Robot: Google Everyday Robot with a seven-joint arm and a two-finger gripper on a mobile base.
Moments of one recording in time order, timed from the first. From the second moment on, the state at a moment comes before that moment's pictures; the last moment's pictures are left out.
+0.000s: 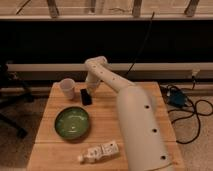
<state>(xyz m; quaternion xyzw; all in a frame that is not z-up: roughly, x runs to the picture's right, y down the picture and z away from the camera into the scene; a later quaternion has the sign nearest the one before) -0.094 0.035 0.981 -0.22 -0.28 -0.49 0.79</state>
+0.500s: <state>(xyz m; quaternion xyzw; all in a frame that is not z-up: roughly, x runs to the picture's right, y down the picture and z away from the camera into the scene) -0.110 0.044 0.970 -0.22 -0.29 -0.52 0.77</state>
